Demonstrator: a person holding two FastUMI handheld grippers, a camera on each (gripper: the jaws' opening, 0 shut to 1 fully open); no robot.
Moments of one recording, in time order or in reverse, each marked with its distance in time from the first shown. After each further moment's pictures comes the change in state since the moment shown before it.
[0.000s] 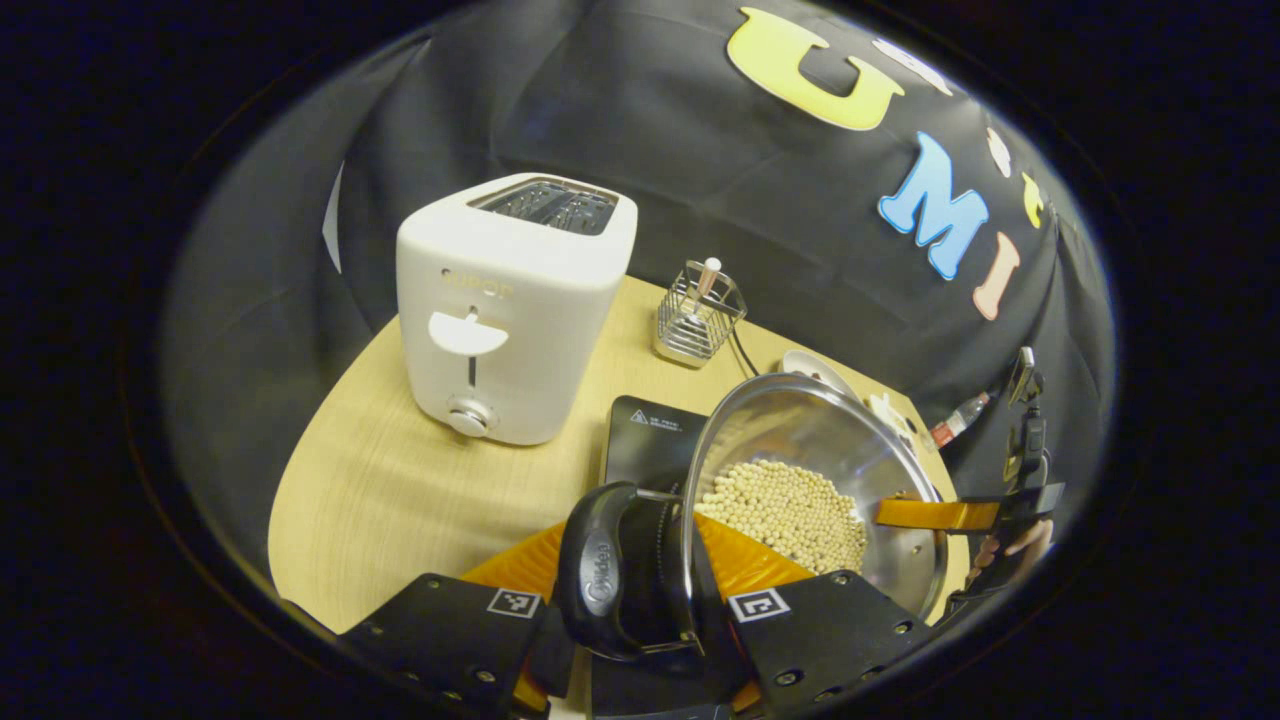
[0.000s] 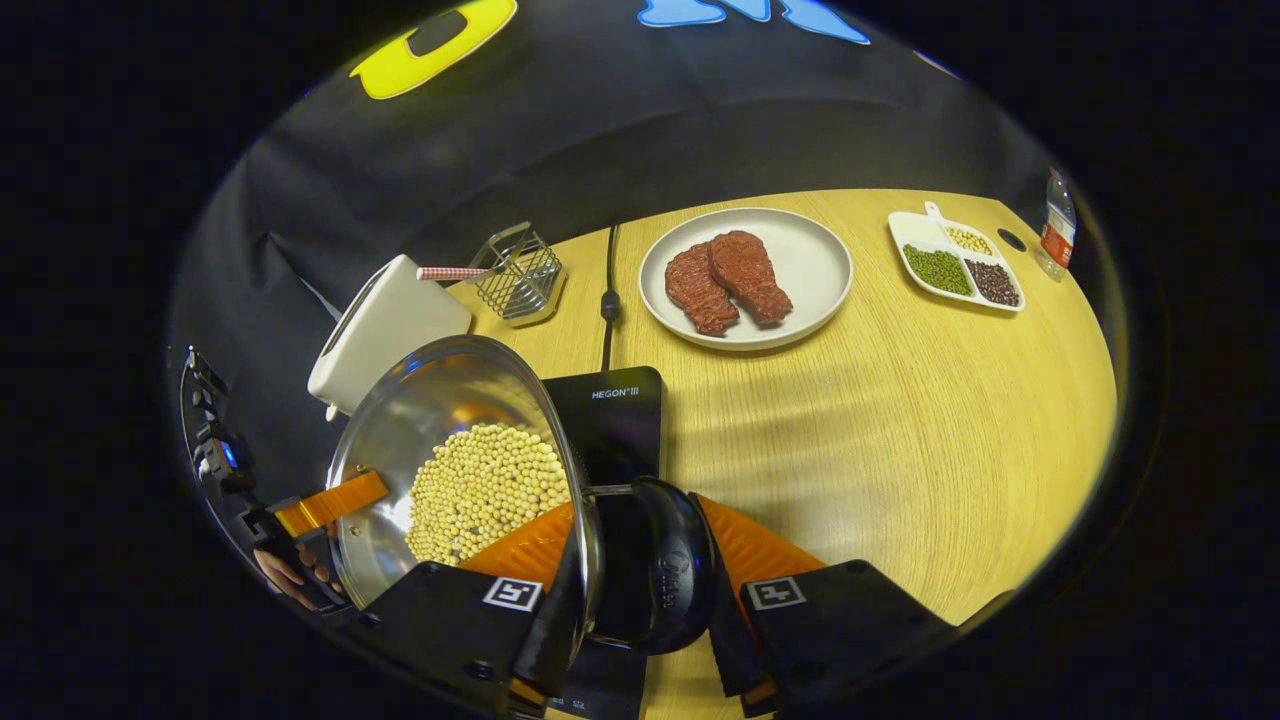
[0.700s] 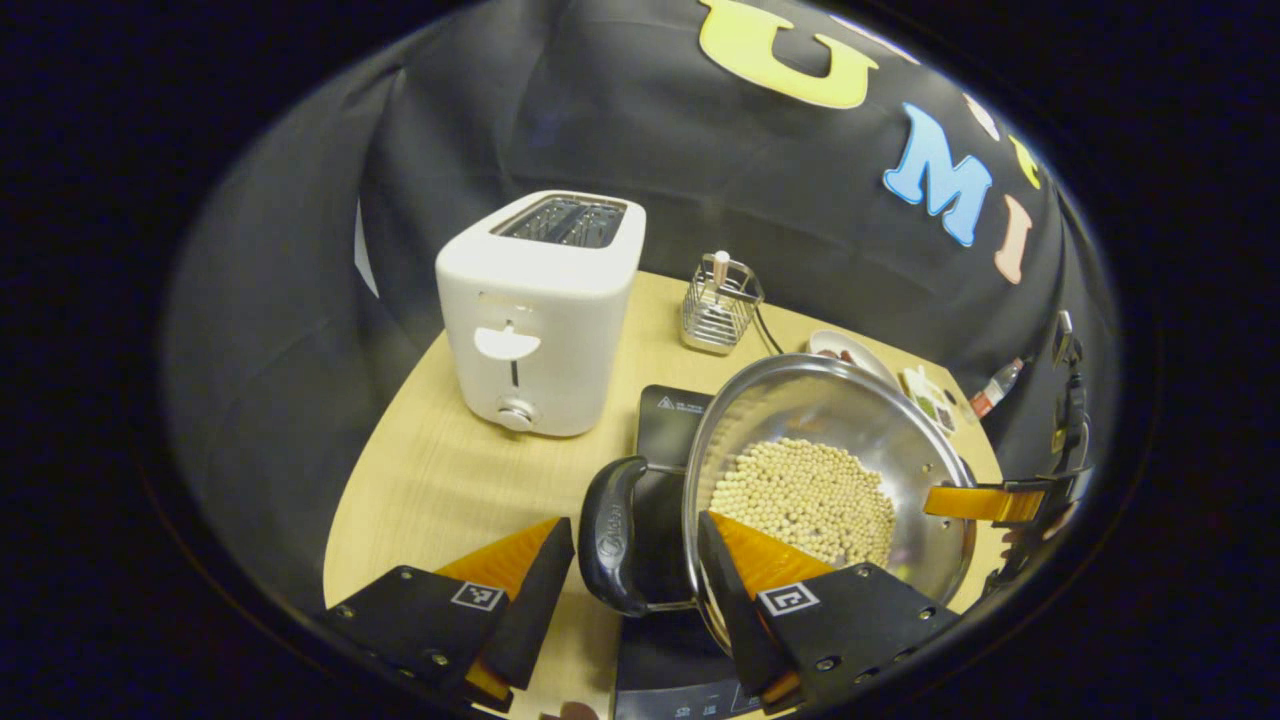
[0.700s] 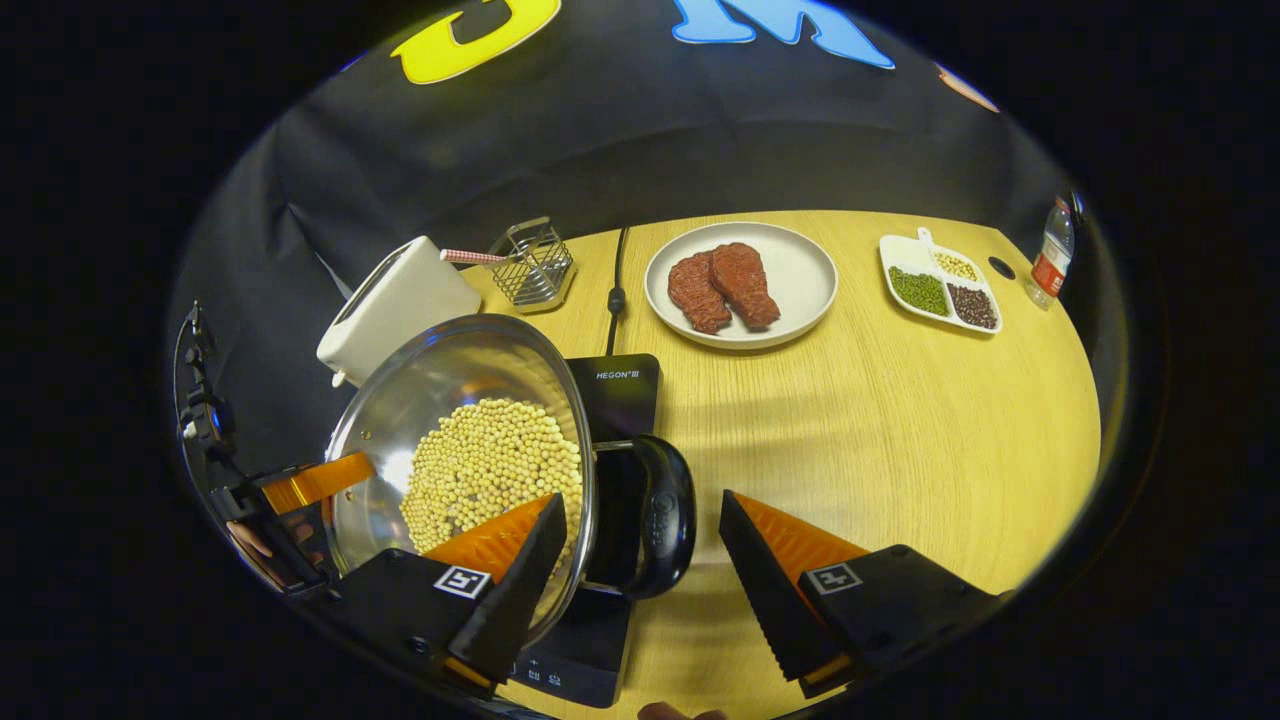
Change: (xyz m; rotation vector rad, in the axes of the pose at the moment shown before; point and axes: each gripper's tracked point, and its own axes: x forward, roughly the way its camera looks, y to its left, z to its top) left arm -0.034 0.006 -0.001 0.078 -0.003 0.136; right arm -0.040 -0.006 -0.009 -0.094 -0.019 -0.023
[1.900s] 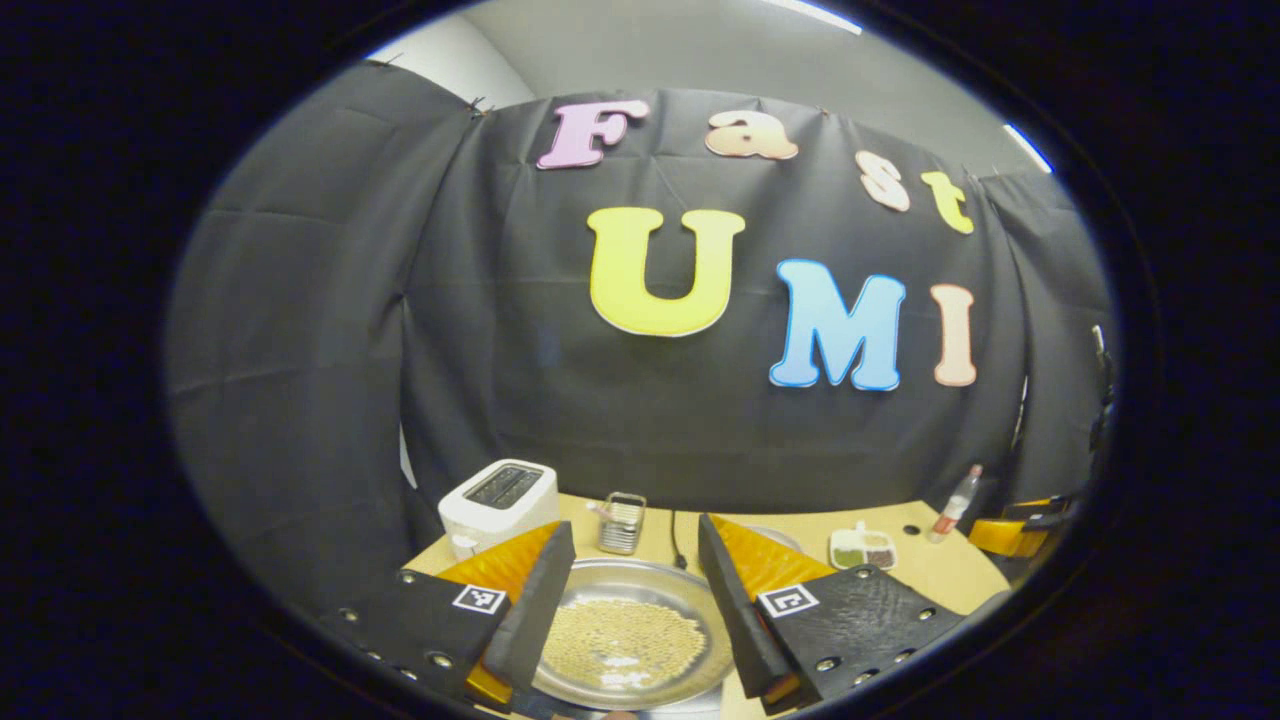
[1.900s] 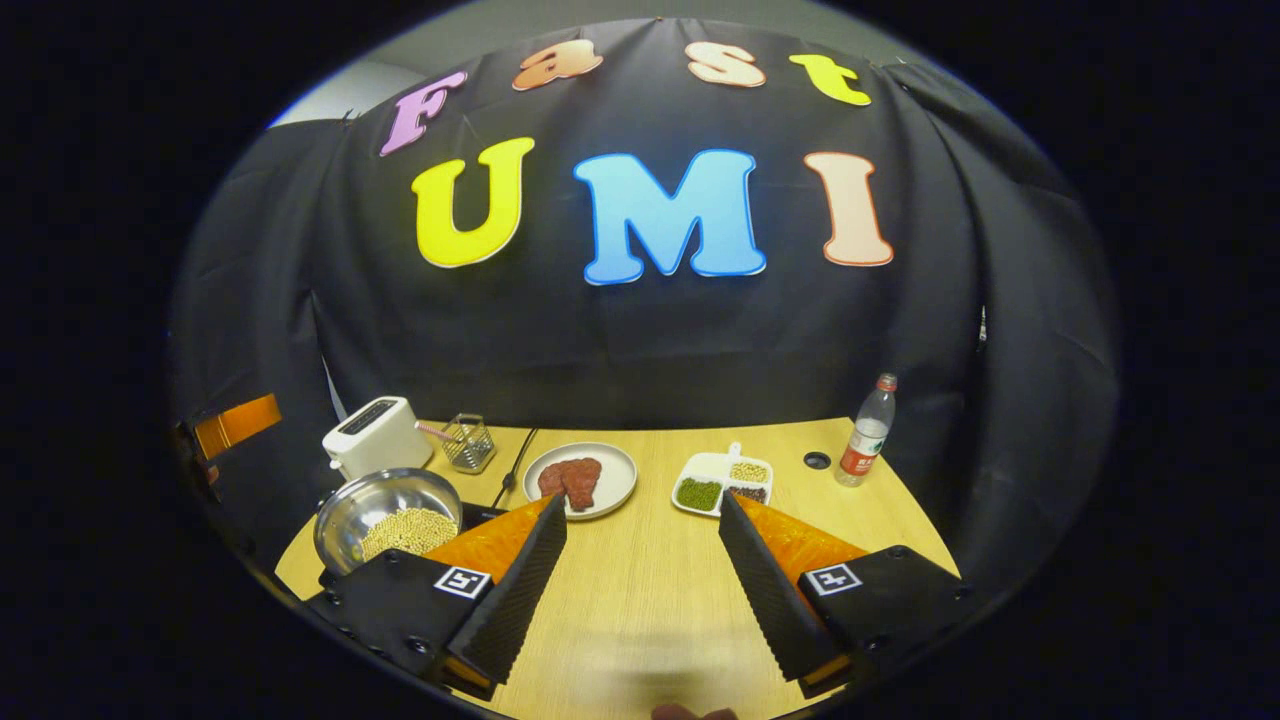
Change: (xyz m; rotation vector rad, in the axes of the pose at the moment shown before) left arm -0.218 -0.243 0.118 0.105 -0.665 0.133; right arm -0.249 -0.156 0.093 -0.115 -0.614 -0.167
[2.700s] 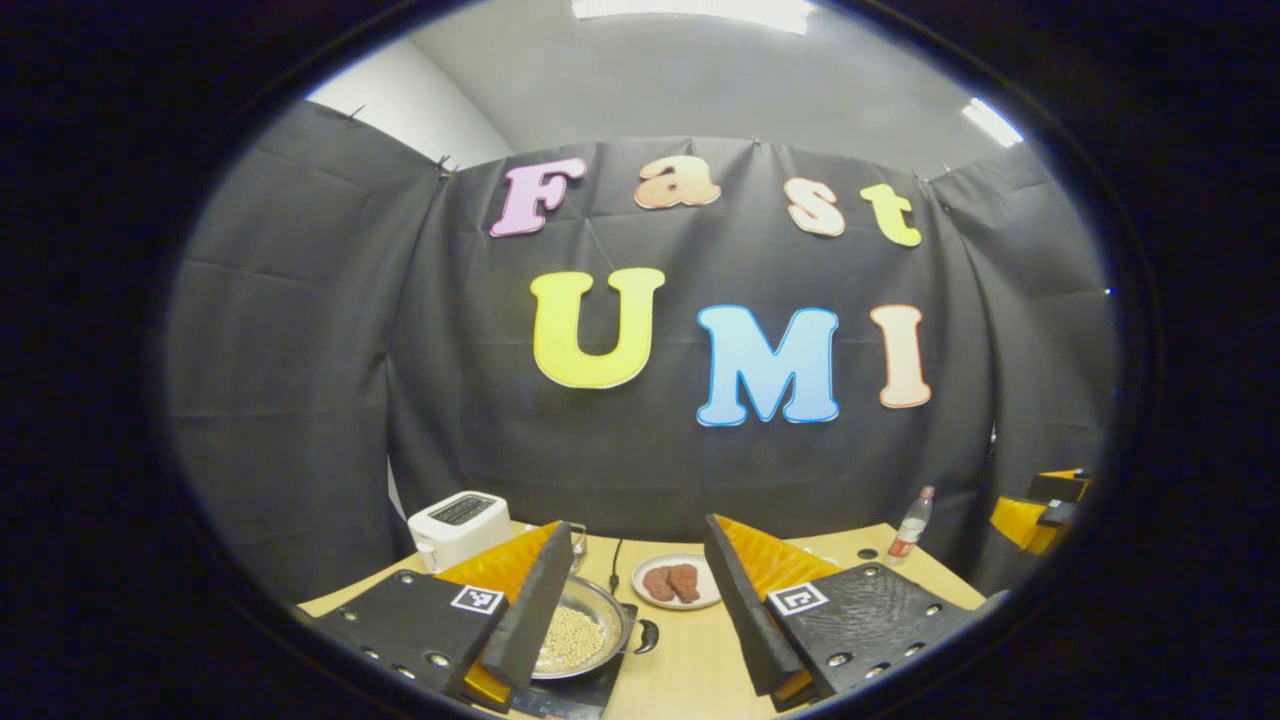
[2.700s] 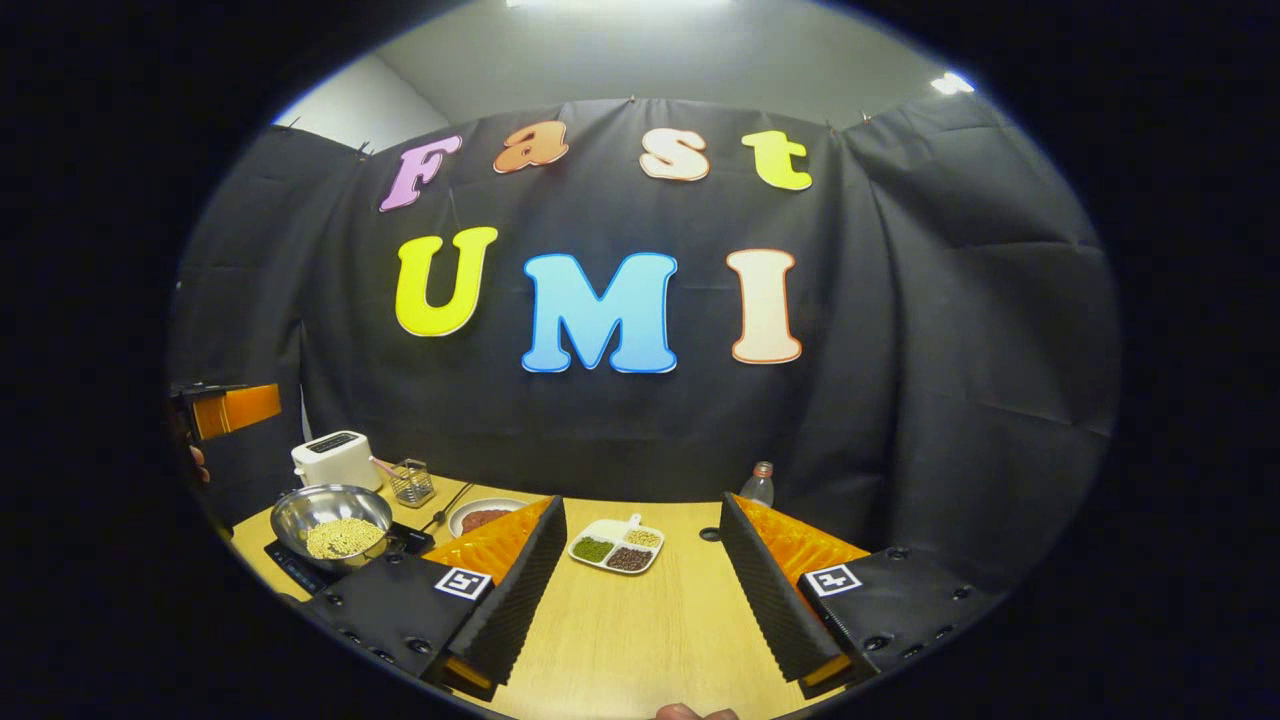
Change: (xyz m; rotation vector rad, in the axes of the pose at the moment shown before) left arm -0.084 -0.147 0.020 0.077 -0.158 0.001; right arm -0.090 -0.128 0.030 -0.093 -0.252 -0.080
